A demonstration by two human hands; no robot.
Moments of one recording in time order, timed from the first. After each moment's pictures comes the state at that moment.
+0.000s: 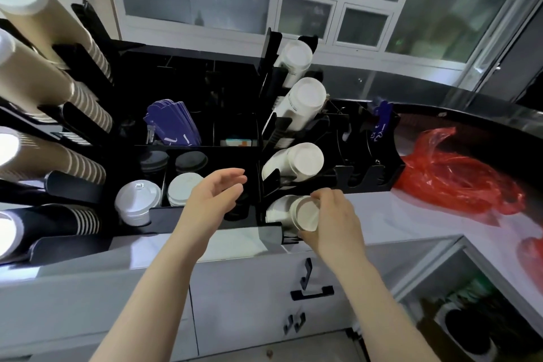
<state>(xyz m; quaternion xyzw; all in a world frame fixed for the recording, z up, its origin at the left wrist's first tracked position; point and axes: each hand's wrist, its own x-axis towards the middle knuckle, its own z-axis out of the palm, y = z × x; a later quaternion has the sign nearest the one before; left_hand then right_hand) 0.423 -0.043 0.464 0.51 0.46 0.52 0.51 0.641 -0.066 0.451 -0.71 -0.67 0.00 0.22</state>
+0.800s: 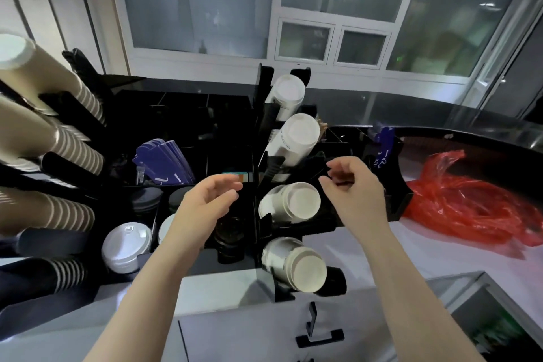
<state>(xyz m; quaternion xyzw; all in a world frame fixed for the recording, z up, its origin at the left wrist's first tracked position) 0.431 0.010 0.499 0.55 0.46 0.53 0.46 0.677 0.013 0.523 -0.56 -0.62 0.11 0.54</state>
